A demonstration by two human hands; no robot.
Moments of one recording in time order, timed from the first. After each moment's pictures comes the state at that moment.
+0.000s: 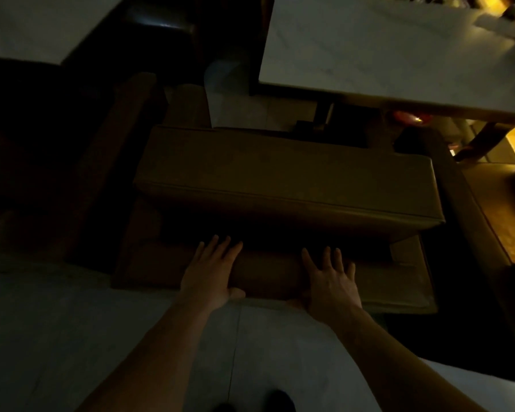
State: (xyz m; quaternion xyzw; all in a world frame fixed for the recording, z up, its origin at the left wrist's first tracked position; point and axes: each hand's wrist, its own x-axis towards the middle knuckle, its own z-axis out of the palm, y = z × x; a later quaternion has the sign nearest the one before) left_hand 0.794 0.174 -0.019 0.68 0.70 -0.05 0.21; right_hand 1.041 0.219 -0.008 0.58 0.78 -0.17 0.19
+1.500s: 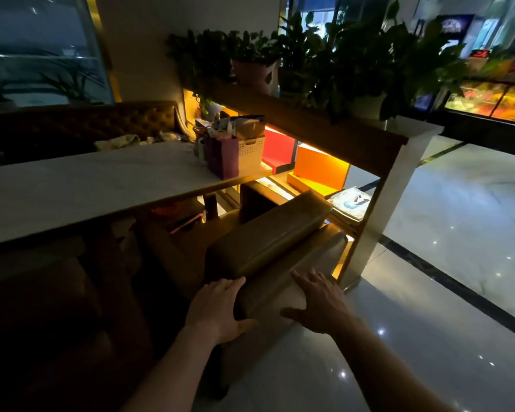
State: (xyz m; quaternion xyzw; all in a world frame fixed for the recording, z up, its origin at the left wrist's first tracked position) left_hand 1.449 0.087 0.232 0.87 0.45 -0.01 0.18; right_hand 1.668 0.002 0.229 0.80 0.58 -0.13 -0.03
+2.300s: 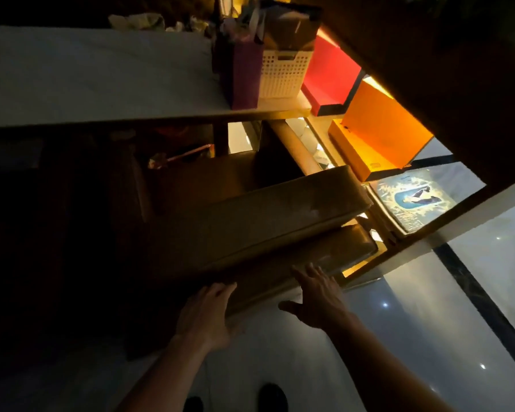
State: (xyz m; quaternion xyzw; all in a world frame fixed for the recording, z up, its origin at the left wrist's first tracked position) left_hand 1.687 0.222 0.058 0.75 0.58 -0.05 0.30; right_hand 1.931 0.219 0.082 0.71 0.66 -0.22 0.10
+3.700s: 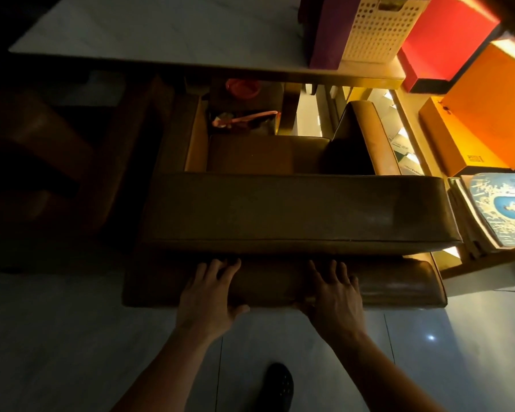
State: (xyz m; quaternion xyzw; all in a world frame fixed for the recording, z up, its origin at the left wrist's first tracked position) left_hand 1.688 0.145 -0.011 0.67 0.72 0.00 0.16; right_hand 1.932 0.185 -0.006 0.63 0.75 -0.15 0.11
